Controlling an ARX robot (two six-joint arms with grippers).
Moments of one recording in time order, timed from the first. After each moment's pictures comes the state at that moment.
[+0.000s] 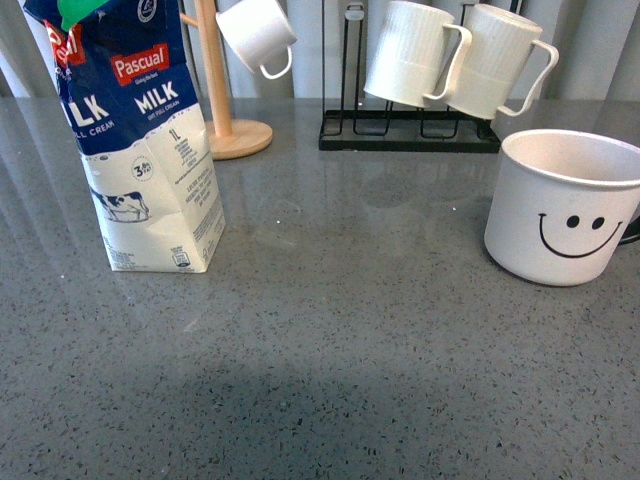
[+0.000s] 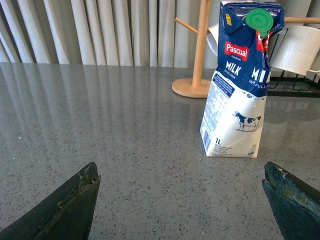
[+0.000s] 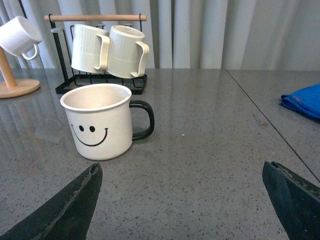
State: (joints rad) left arm 0.00 0.01 0.01 0.00 0.00 -0.01; right arm 0.00 0.00 0.01 0.00 0.00 0.00
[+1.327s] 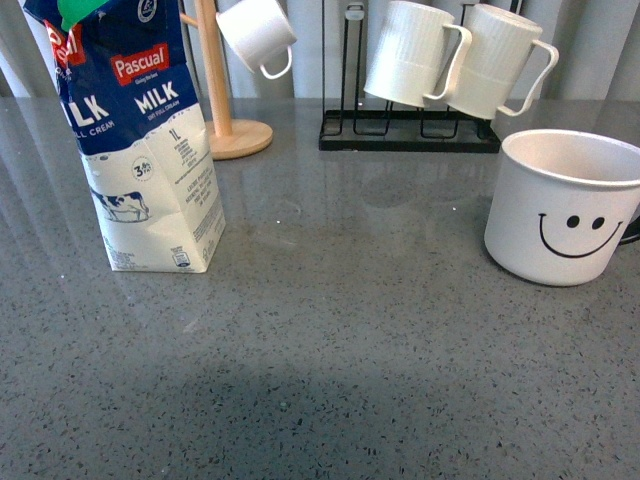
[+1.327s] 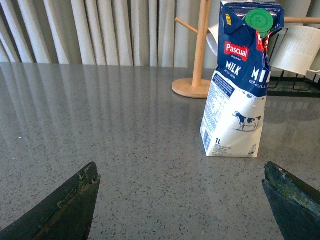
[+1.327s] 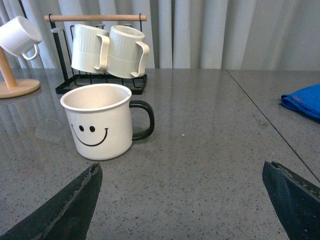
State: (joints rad) left arm 0.00 0.01 0.01 0.00 0.00 -0.01; right arm 0.00 0.00 0.01 0.00 0.00 0.00
